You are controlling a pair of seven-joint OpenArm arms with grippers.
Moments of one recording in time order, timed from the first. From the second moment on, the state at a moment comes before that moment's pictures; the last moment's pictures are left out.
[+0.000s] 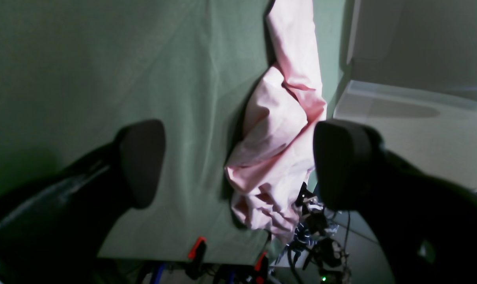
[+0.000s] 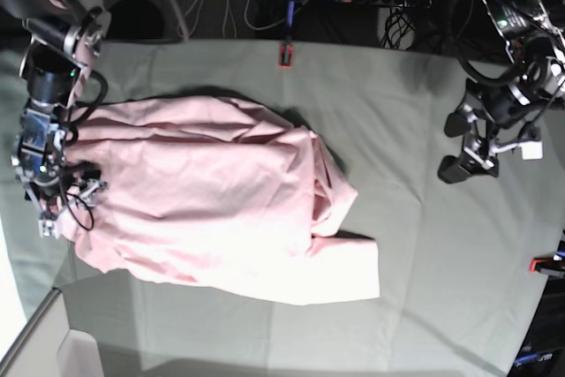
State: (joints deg) left arm 8.1 -5.2 -37.6 91.4 -63.7 7.2 66.2; right arm 20.2 13.3 31.6 42.9 -20.2 20.3 -18.5
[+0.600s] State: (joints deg) left arm 6.3 -5.2 -32.9 91.4 -63.7 7.2 66.0; right arm 24.9 16.1 51.2 62.2 -19.0 20.7 -19.5
